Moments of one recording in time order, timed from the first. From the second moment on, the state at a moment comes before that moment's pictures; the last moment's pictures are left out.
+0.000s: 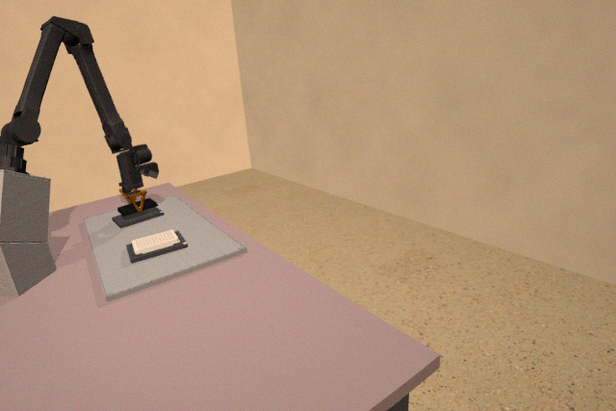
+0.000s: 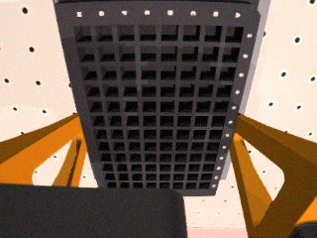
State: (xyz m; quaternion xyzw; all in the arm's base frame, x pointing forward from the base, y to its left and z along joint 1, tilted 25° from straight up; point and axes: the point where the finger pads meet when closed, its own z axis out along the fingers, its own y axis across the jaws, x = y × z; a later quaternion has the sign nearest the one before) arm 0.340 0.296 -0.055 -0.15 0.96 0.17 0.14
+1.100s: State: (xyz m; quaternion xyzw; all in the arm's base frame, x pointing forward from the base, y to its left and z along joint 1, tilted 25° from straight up) arm 0.329 0.278 -0.013 -0.15 0.97 0.17 0.14
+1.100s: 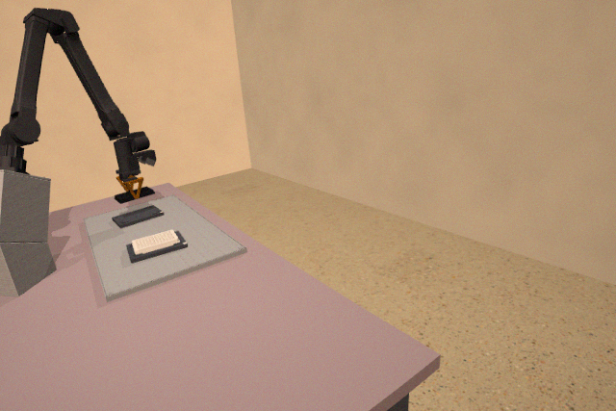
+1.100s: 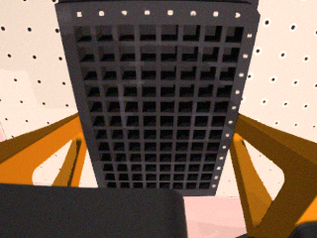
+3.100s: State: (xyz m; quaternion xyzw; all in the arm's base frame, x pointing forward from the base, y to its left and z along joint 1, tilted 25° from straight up) arm 0.324 0.270 0.011 -0.15 0.96 0.17 0.14
